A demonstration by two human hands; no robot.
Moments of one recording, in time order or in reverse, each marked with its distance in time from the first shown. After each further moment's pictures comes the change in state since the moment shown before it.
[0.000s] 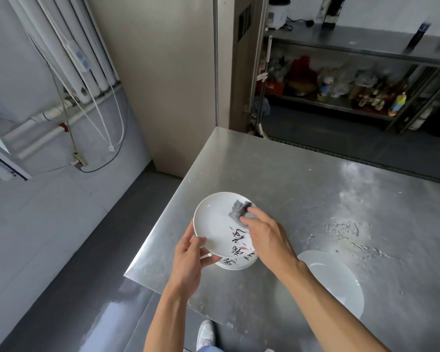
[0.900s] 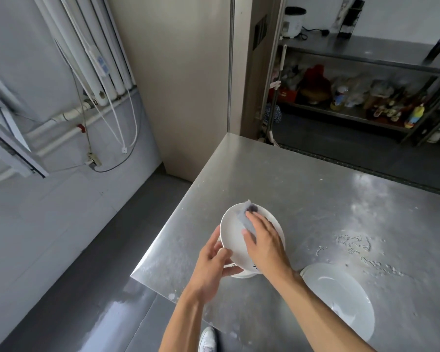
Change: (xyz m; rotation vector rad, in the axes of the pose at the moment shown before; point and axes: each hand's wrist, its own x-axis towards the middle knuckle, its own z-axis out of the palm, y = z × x) left_hand -0.006 0.002 0.026 0.149 -0.179 -0.017; right_hand 0.010 0.000 0.037 0.183 0.121 0.088
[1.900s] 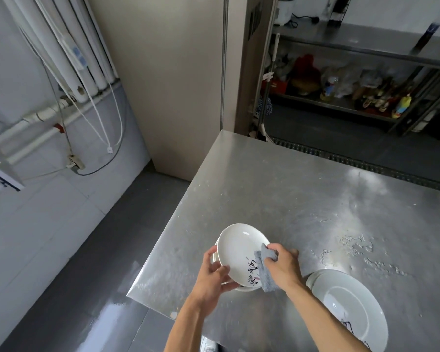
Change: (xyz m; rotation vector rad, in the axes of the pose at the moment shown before) left_hand 0.042 -0.047 -0.035 -0.245 0.127 -0.288; right_hand 0.007 0.061 0.025 0.103 -0.124 0.658
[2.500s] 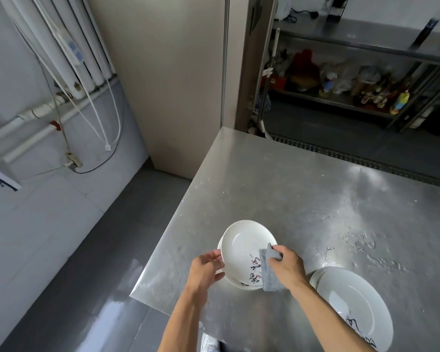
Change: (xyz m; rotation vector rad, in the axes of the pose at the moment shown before) left_hand 0.022 0.013 -0.028 0.203 0.150 -0.050; right_hand -0.002 -0.002 0.004 0.012 -0.014 0.024
